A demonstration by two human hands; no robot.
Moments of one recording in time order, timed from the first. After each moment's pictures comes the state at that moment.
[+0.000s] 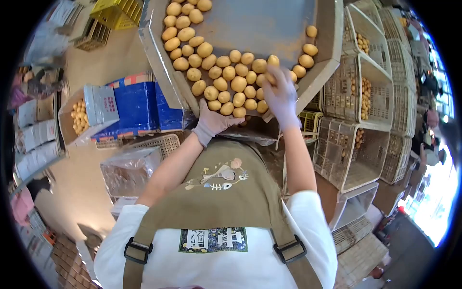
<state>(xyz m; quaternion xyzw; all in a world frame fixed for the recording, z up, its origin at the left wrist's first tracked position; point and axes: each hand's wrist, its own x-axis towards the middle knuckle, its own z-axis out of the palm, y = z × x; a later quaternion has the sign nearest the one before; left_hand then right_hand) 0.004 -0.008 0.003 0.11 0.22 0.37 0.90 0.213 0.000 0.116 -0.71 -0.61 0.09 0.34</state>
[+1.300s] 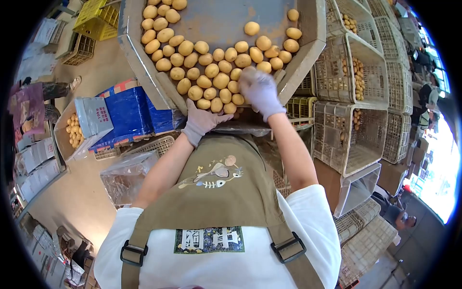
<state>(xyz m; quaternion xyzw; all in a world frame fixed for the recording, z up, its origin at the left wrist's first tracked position) -0.003 -0.010 -0.016 -0.14 0.16 0.26 0.94 0.227 -0.003 0.085 -0.73 -0.64 0.25 0.00</state>
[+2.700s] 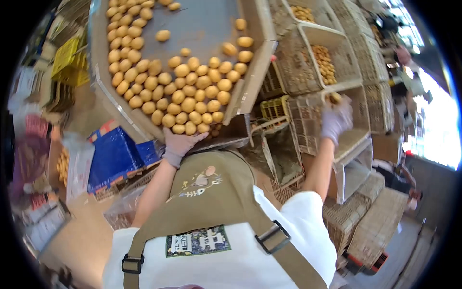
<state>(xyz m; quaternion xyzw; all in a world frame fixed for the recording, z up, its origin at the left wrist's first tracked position) 0.005 -0.011 0.039 0.50 0.32 0.28 0.75 0.403 -0.176 0.219 -0.93 -0.25 -0.26 0.00</state>
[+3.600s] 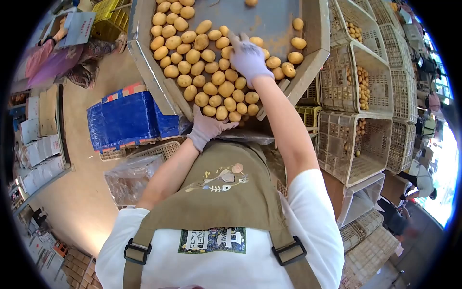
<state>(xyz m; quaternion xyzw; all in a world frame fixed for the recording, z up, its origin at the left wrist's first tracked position) -0.001 -0.009 -0.014 -0.10 0.17 0.28 0.94 0.204 0.105 0.090 -0.73 -0.67 0.04 0.14</state>
